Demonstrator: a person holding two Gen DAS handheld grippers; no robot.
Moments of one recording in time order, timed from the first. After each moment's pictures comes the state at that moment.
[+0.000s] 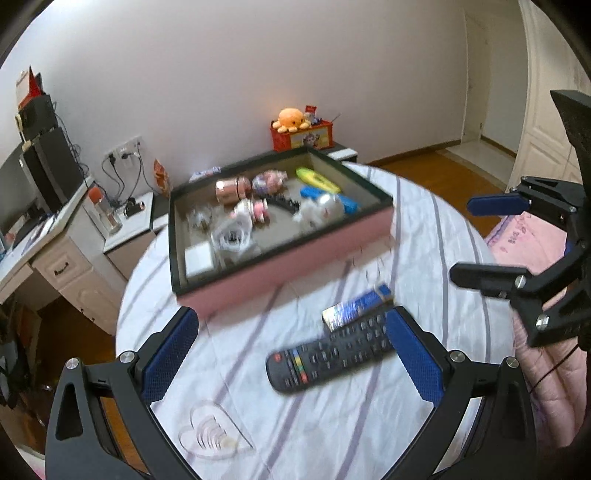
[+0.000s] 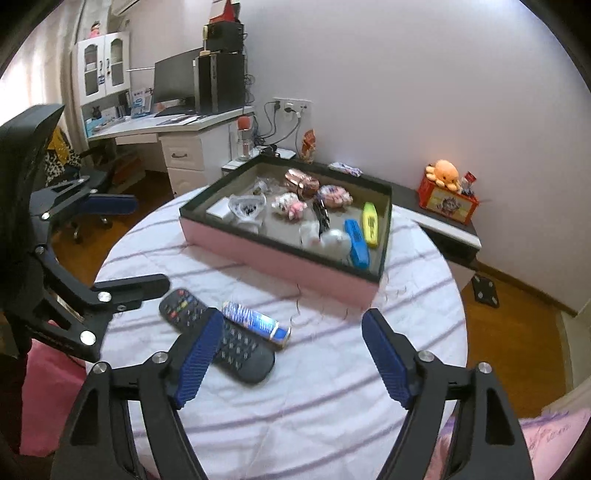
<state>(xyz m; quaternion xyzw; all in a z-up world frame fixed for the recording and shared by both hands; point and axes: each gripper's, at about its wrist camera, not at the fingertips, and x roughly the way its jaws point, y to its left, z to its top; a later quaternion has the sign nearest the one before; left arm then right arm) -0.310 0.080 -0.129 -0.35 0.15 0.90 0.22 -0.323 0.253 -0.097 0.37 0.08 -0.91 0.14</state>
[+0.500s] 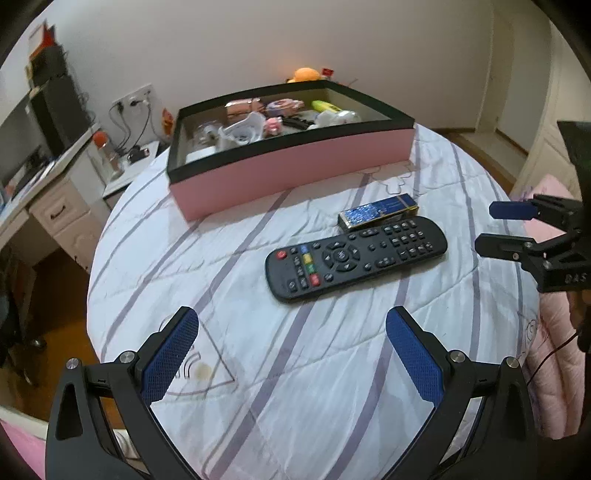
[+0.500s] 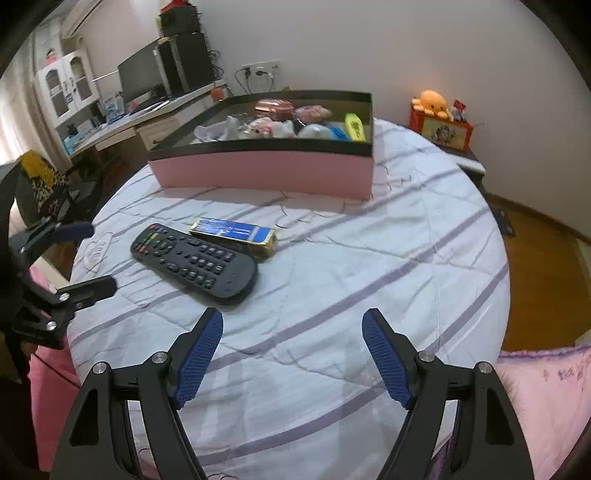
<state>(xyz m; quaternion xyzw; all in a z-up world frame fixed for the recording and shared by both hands) -0.291 0.052 -0.199 -0.42 0.12 0.88 0.19 -0.314 0.286 -0.181 0.44 -0.01 -0.89 0.12</state>
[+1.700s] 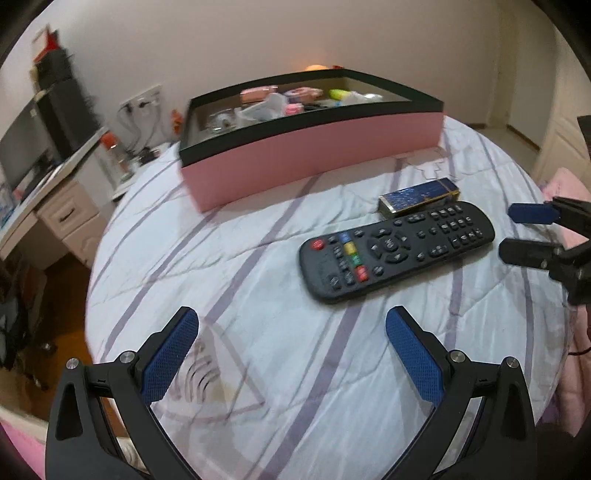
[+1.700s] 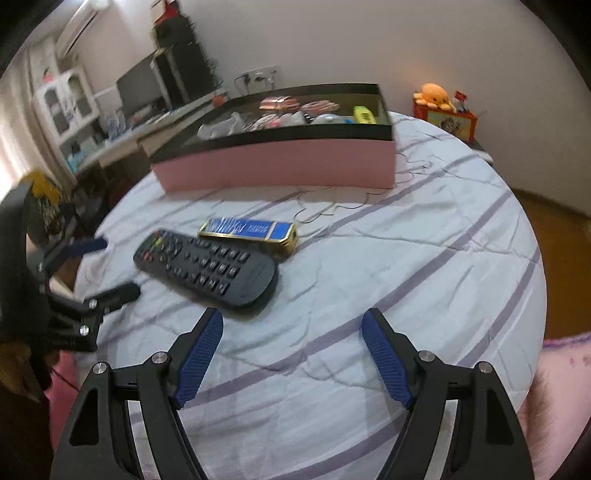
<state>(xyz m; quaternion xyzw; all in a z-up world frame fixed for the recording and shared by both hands) -0.315 0.046 -0.227 -0.41 0.15 0.88 0.18 -0.314 0.263 -0.197 0.43 -0.03 -0.89 0.13</state>
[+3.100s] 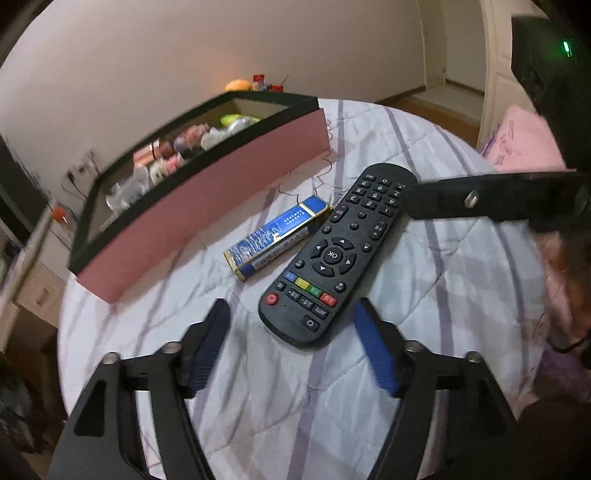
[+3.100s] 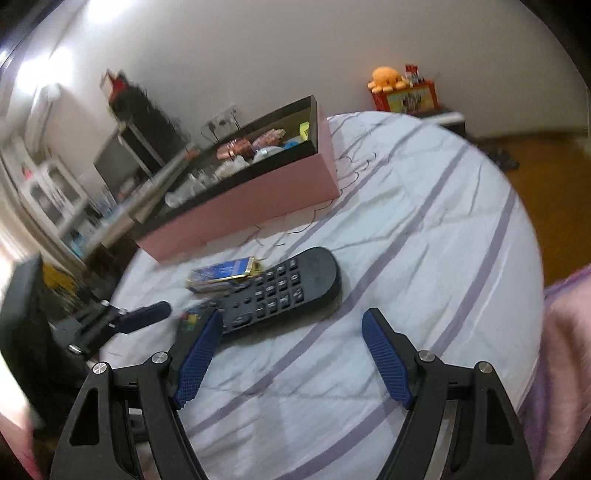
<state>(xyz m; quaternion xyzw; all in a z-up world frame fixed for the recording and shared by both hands) -0.290 0.146 -0.220 -0.36 0.26 0.85 0.27 -0.311 0.321 -0.199 0.38 -0.23 -0.89 0.10</state>
